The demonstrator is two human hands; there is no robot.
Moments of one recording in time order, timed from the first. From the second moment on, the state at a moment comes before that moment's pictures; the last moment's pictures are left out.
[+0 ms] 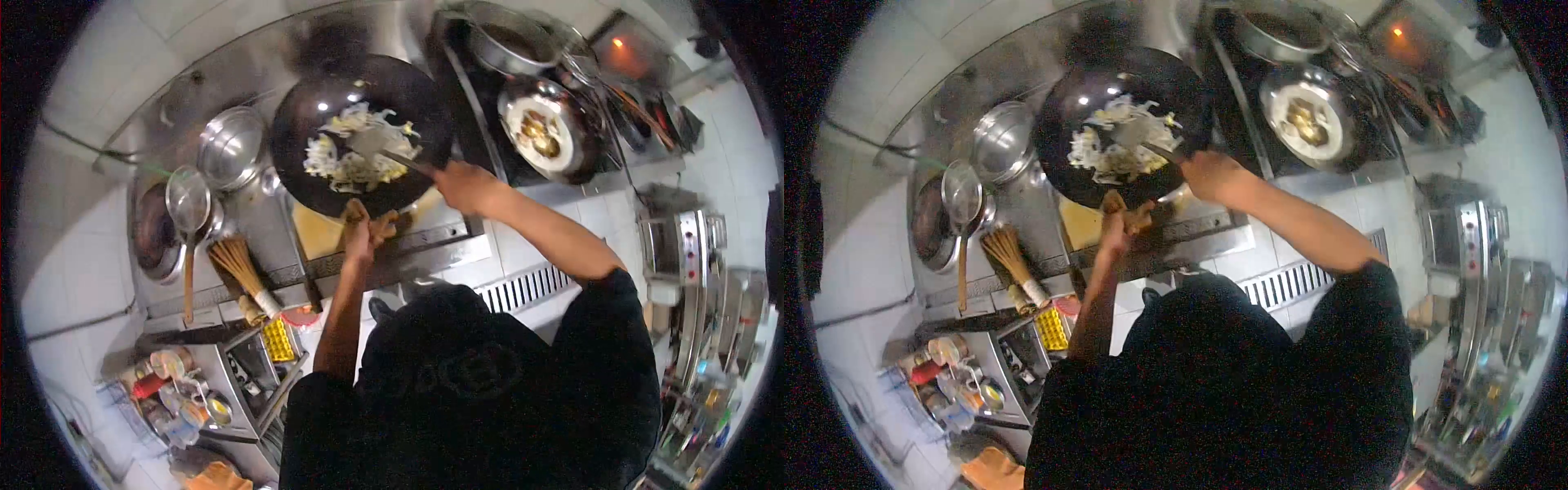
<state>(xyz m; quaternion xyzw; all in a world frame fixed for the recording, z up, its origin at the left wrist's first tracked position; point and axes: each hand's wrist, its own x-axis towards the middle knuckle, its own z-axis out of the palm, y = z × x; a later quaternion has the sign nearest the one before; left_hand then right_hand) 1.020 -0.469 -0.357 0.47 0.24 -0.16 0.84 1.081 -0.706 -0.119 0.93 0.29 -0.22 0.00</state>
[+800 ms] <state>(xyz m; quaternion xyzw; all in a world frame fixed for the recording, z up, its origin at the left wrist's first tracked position) 1.013 -0.489 -0.337 0.51 0.31 0.02 0.80 1.140 -0.679 0.006 0.88 0.22 -0.42 0.03</state>
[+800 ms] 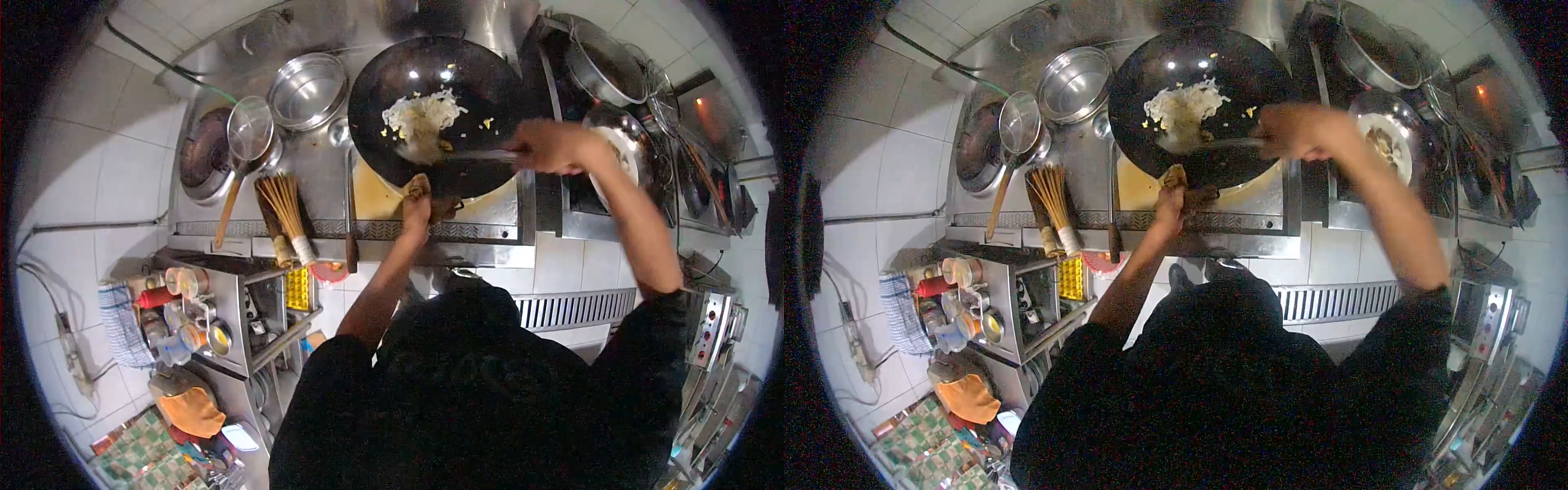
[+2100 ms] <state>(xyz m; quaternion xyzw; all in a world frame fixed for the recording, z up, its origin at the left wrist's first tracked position) 0.879 -0.484 -0.266 0.48 0.37 -0.10 0.79 0.912 -0.673 -0.131 0.98 0.15 -0.06 -0.08</state>
